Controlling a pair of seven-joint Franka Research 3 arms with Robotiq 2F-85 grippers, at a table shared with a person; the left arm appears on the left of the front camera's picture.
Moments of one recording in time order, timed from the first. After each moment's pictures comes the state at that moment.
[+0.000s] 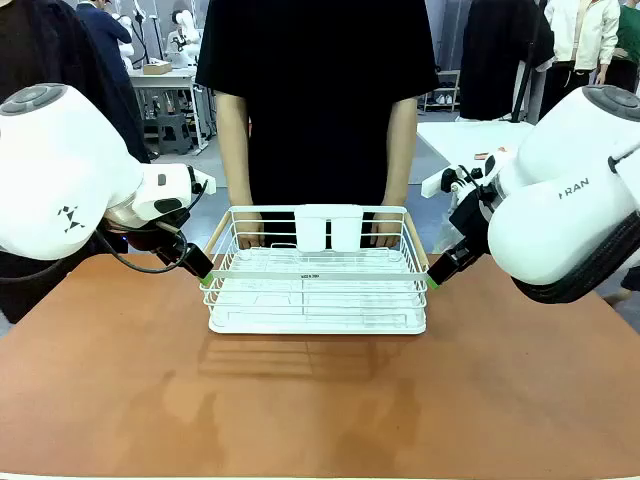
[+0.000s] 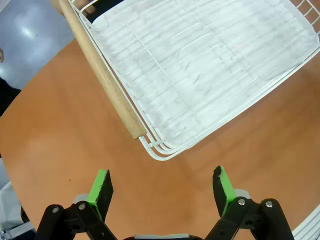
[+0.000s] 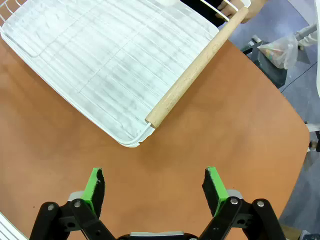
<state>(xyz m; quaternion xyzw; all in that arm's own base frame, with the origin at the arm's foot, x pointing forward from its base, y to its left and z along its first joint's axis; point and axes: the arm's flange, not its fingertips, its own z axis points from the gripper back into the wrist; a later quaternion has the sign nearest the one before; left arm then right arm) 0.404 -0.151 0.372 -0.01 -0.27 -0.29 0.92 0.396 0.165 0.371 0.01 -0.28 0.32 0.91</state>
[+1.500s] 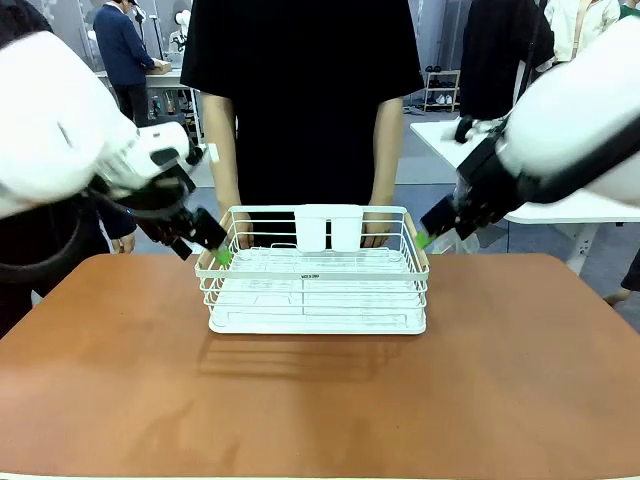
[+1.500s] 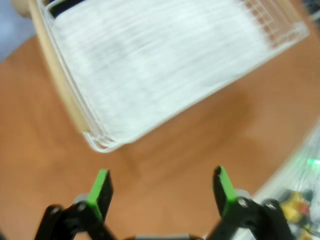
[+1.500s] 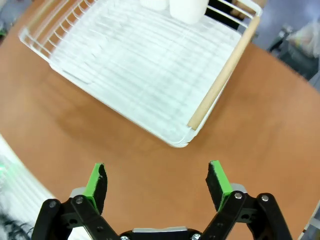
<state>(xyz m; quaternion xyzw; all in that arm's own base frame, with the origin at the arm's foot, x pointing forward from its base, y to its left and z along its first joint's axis) 0.396 -0.163 0.423 -0.16 -0.20 -0.25 0.93 0.386 0.163 0.445 0.16 -0.26 0.25 0.92</state>
